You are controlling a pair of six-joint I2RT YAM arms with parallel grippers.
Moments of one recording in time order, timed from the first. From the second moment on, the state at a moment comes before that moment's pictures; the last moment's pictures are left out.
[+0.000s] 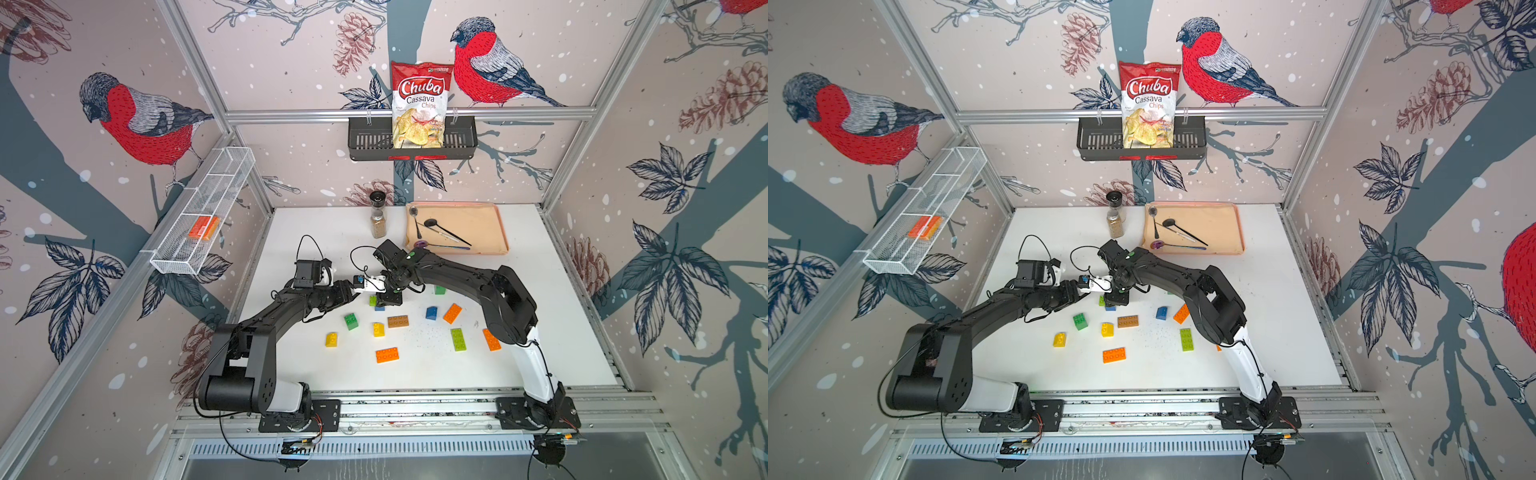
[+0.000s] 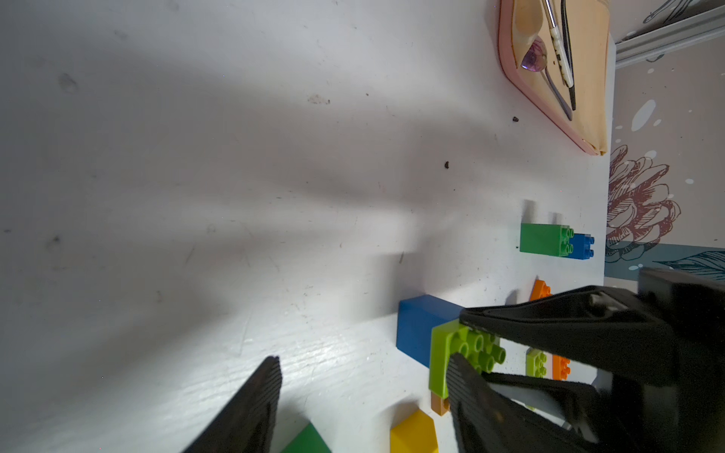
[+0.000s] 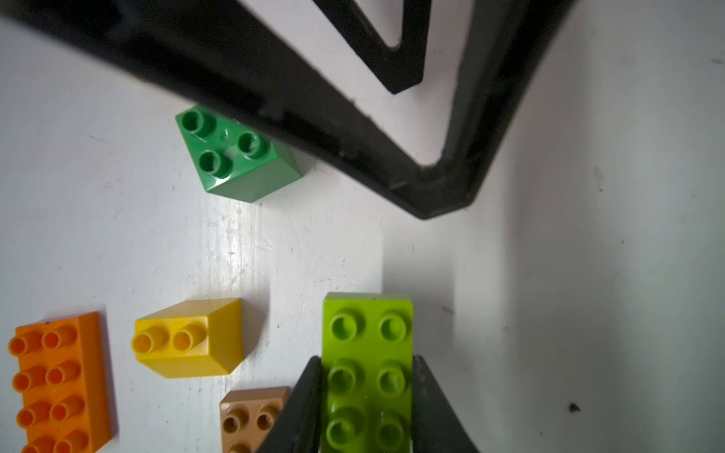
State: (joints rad) left arm -0.07 1.43 0.67 -0.22 0.56 -0.41; right arm 0.92 2.20 1.77 -0.75 -0.31 -0.73
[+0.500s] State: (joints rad) left arm -0.07 1.42 0.66 -0.20 0.63 -0.41; right arm 0.92 2.16 1.77 -0.74 -0.31 -0.72
